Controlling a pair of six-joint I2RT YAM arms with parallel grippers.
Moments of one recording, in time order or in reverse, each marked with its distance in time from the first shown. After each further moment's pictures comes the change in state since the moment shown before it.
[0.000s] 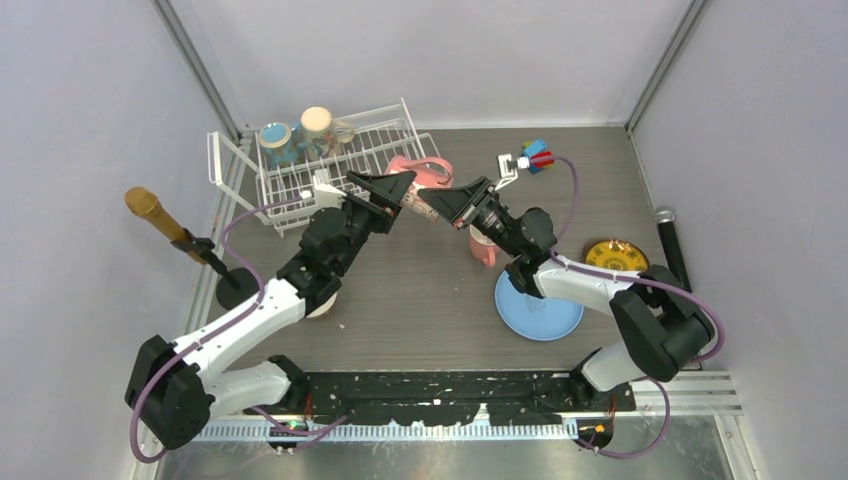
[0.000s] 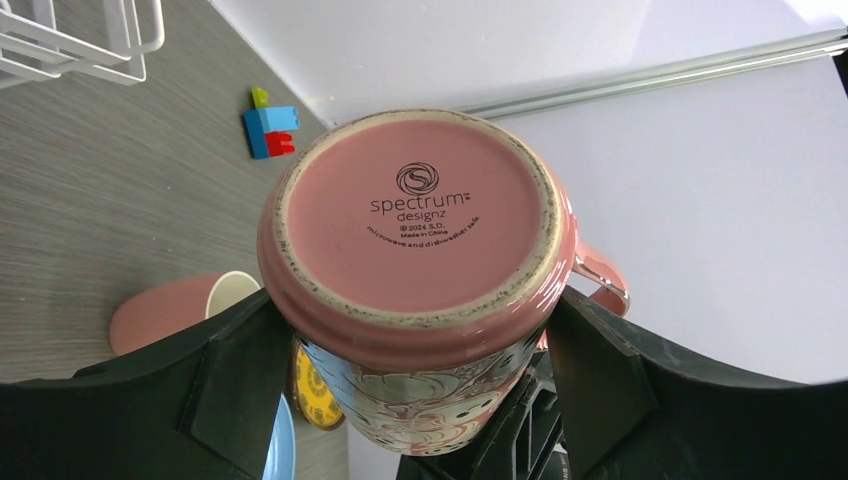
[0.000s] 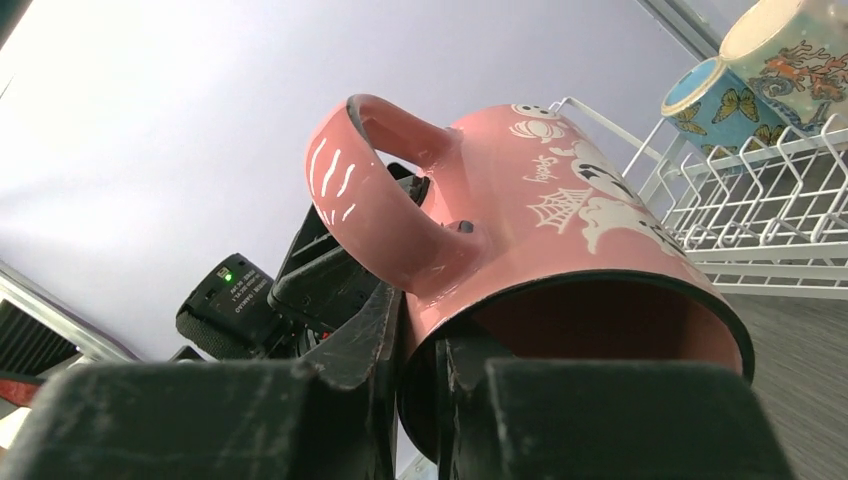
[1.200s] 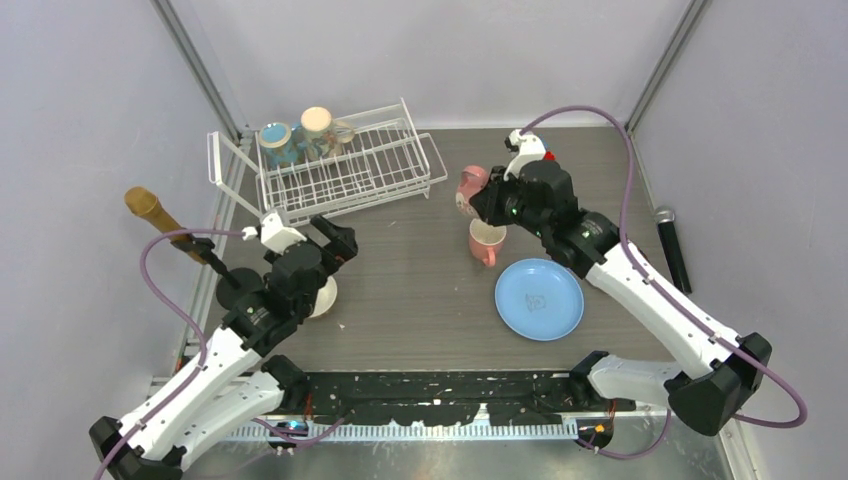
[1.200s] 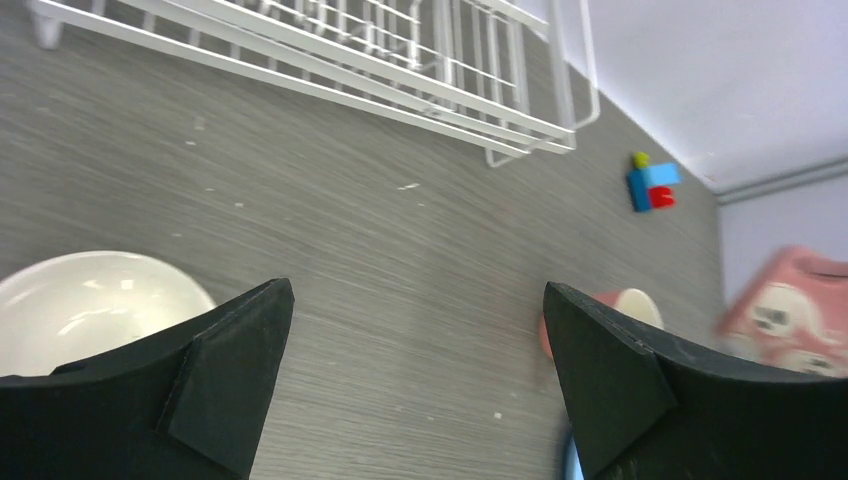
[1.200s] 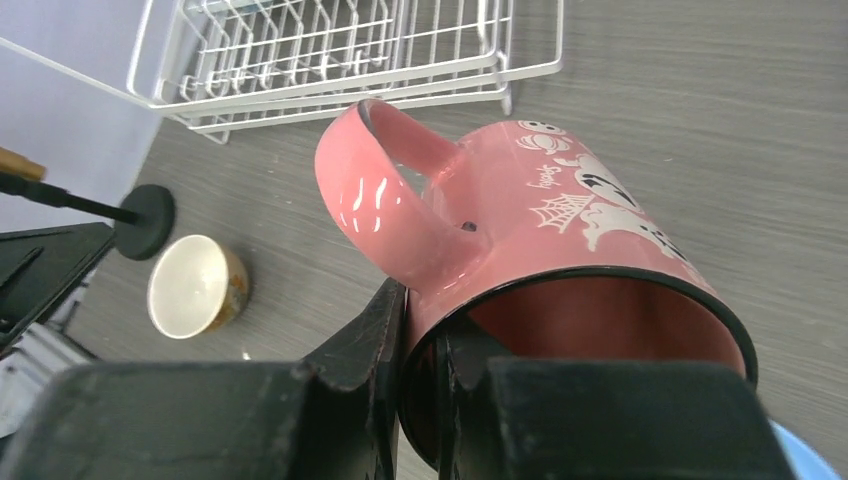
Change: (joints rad) left arm -0.005 -0.417 -0.061 -0.751 -0.377 0.412; right arm -0.003 -0.317 0.426 -1.557 0.373 -0.665
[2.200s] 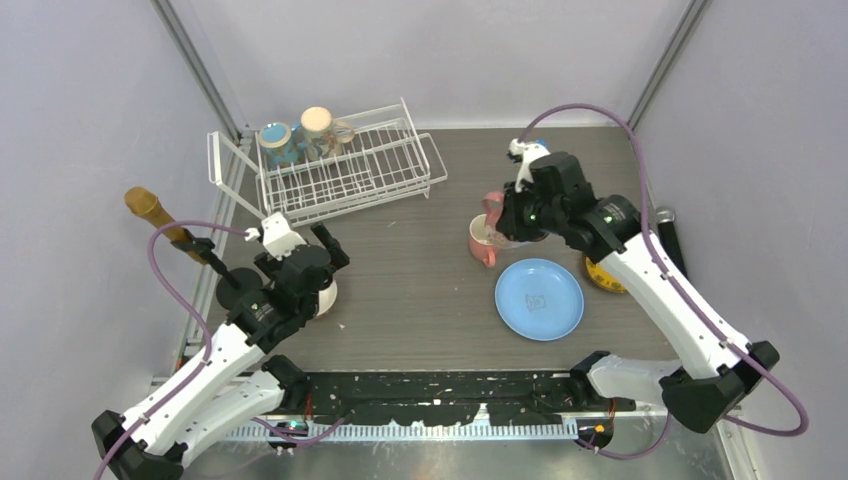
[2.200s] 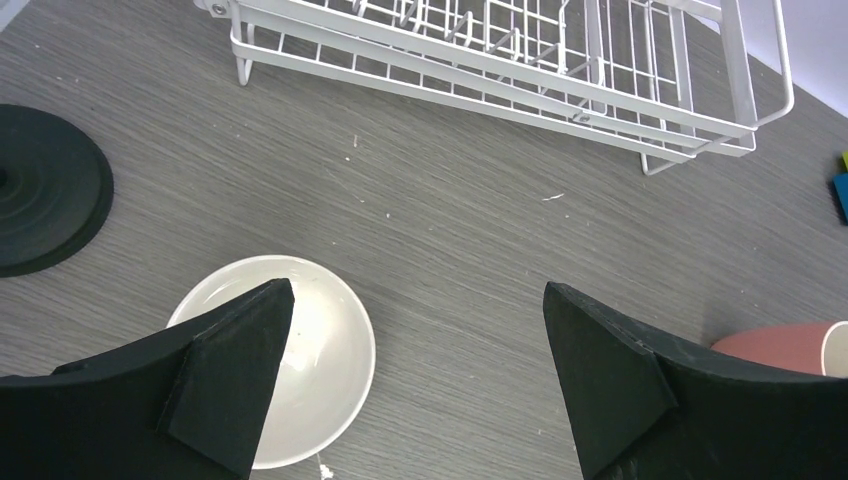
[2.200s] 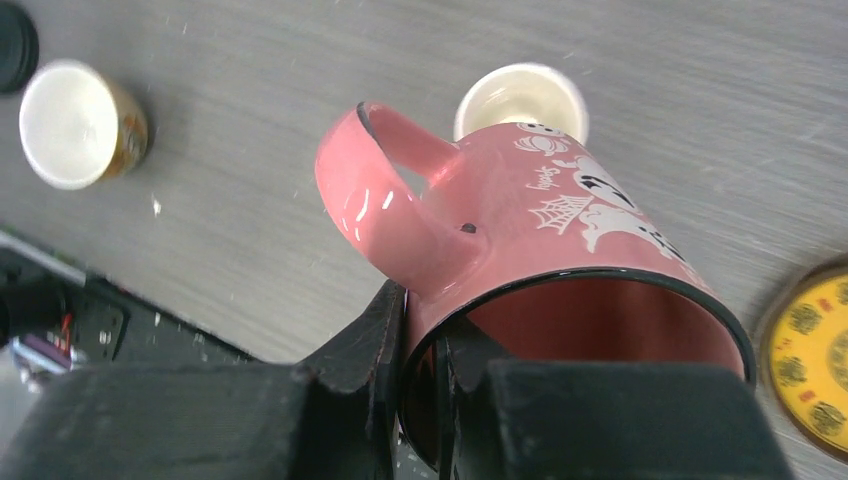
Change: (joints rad) left arm 0.000 0.030 0.001 -0.167 -0.185 0.106; right arm -0.102 0.024 0.255 -0.556 -0.068 -0.185
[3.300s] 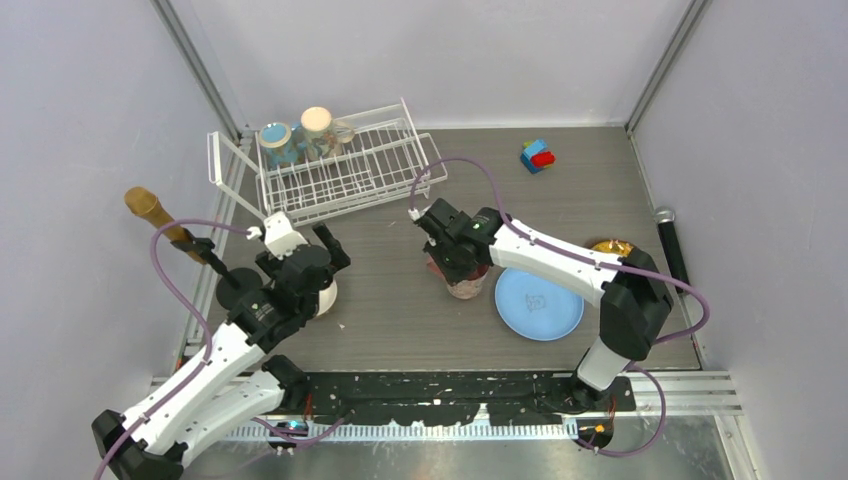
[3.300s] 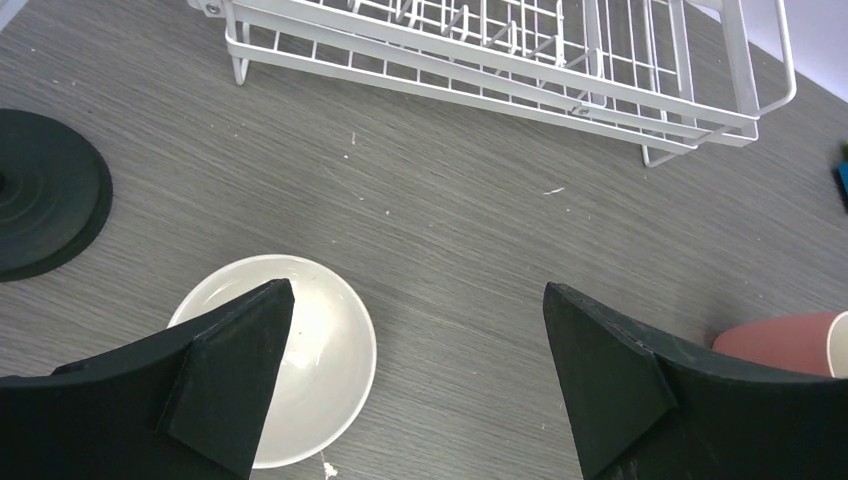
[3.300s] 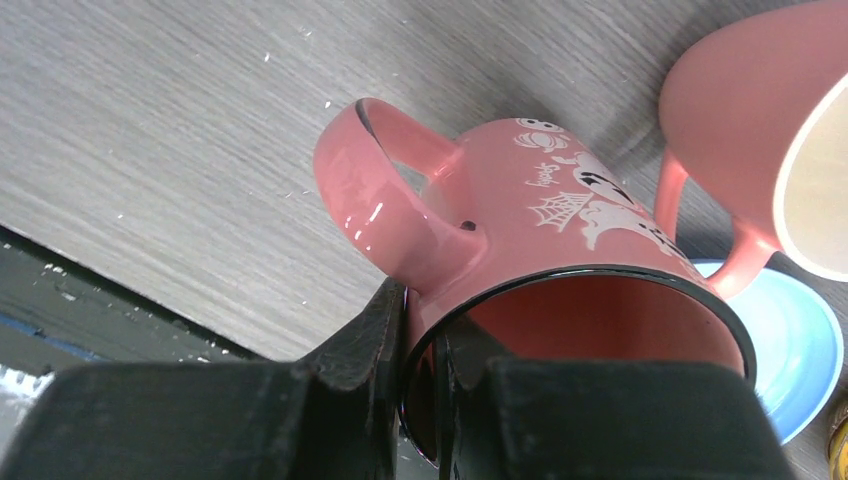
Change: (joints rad) left arm 0.000 -0.002 0.000 0.001 0.008 0.019; right arm 0.364 0.473 -0.022 0.016 0.092 -0.026
